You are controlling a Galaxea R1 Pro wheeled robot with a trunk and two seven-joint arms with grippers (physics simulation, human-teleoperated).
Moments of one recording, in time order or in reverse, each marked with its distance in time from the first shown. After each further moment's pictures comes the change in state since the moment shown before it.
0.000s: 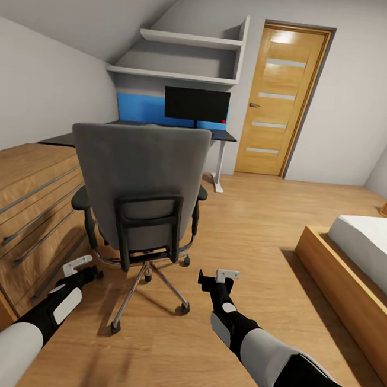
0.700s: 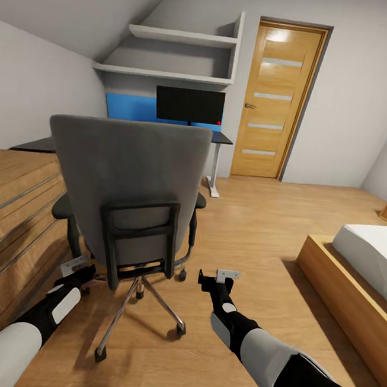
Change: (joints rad) left arm 0.000 0.006 0.005 0.001 0.002 -0.008 0.005; right arm 0.000 0.000 0.003 0.000 0.000 -0.001 -0.002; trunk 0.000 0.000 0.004
